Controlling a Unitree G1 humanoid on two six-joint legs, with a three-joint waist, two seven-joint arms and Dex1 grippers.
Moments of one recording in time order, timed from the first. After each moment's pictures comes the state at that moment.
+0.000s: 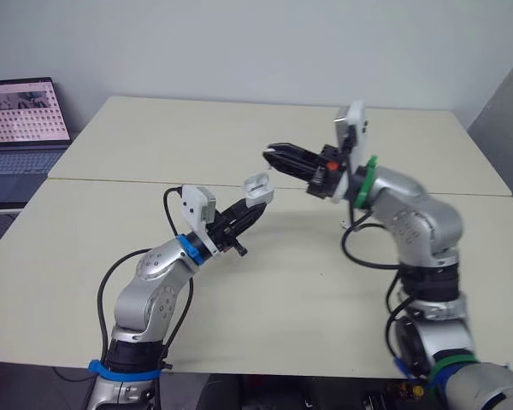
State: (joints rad) left arm -0.32 0.31 0.03 -0.22 -0.51 0.39 -0.66; right arm -0.75 -0.14 -0.05 -0.20 0.51 0.80 0.68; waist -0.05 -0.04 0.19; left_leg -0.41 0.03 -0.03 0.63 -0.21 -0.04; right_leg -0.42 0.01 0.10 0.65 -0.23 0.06
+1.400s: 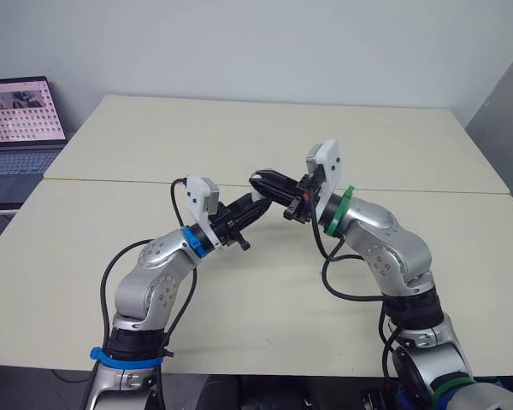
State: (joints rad) left arm -0.35 0.32 0.04 -0.20 -0.55 0.45 -0.70; right arm -0.62 -0.17 0.14 -0.21 0.45 0.59 0.60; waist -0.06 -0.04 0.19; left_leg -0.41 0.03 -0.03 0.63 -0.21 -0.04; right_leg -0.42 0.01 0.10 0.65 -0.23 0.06
